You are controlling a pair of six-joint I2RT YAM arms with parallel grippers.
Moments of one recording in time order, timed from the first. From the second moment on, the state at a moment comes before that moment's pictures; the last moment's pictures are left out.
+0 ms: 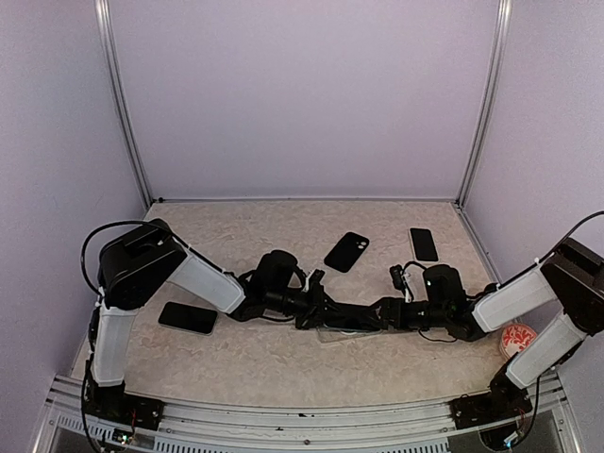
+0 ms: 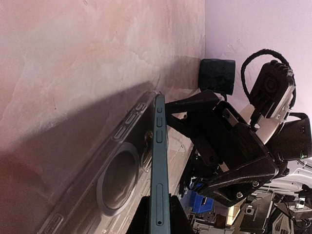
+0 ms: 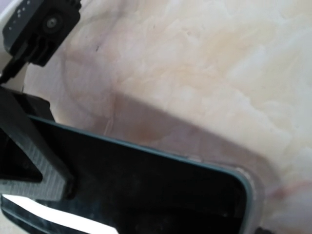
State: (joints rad) left arm -0.90 2.18 1.12 0.59 0.62 -1.25; right arm 0.61 1.52 0.34 0.59 -0.41 0.64
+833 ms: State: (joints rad) left arm -0.92 2.17 1.02 0.76 0.57 -1.44; right arm 0.65 1.50 0.36 0.52 -0.36 0.65
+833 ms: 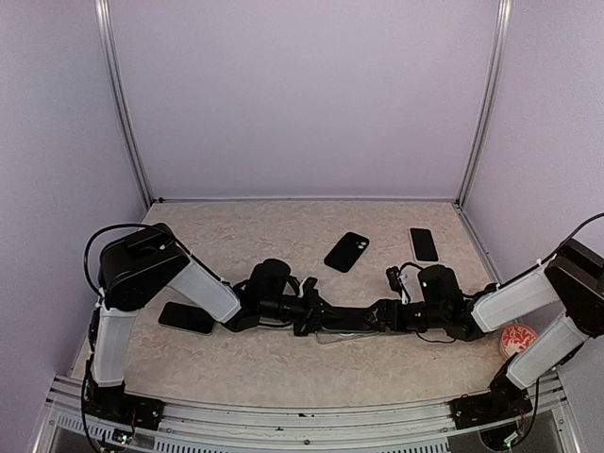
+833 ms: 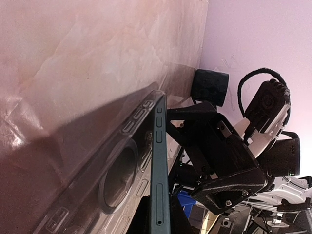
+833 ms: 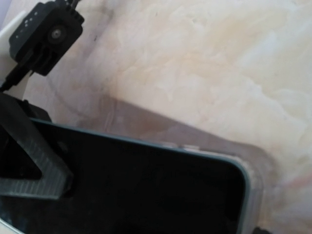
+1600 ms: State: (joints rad) left arm -0.91 2.22 1.07 0.74 0.59 -1.30; right arm 0.66 1.51 0.38 0.52 -0.30 0.65
